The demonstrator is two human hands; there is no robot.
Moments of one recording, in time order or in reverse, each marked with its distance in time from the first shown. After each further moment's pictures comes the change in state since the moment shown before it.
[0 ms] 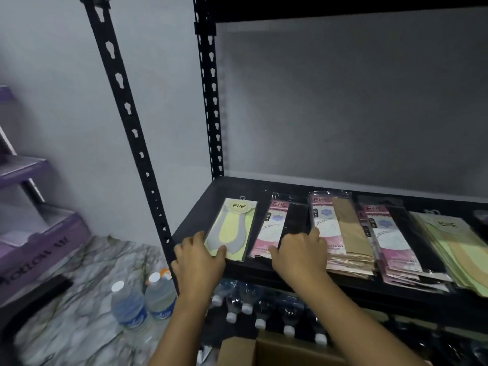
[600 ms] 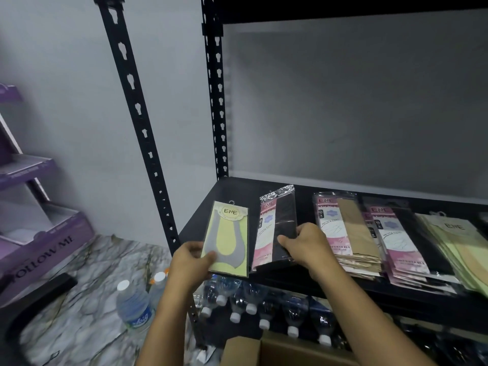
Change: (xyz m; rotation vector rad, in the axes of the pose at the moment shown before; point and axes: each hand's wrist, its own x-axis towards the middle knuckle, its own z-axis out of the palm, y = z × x) left_hand 0.012 -0.027 -0.025 -0.648 -0.271 -0.272; right_hand 0.014 0.003 -0.014 0.913 -0.136 0.215
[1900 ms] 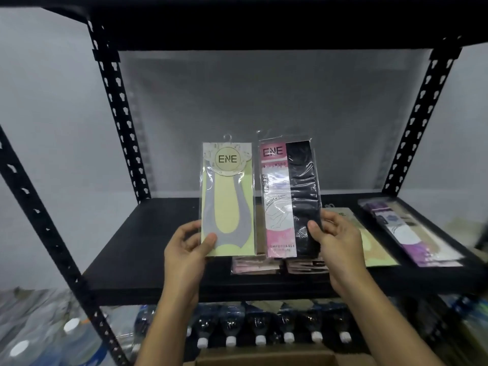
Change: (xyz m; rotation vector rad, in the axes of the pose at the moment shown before) left_hand -0.097 0.083 0.124 -0.477 -0.286 0.295; right_hand -0.054 0.089 -0.169 0.728 0.448 -0.118
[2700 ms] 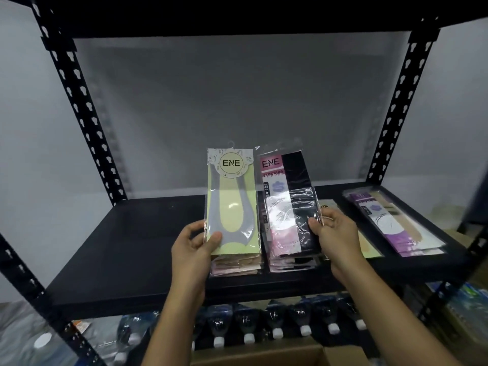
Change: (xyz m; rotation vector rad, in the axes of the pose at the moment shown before) left_hand 0.011 -0.025 0.050 0.024 -0.057 -0.068; right_hand 0.047 0.025 -0.037 -0.102 0.068 0.108
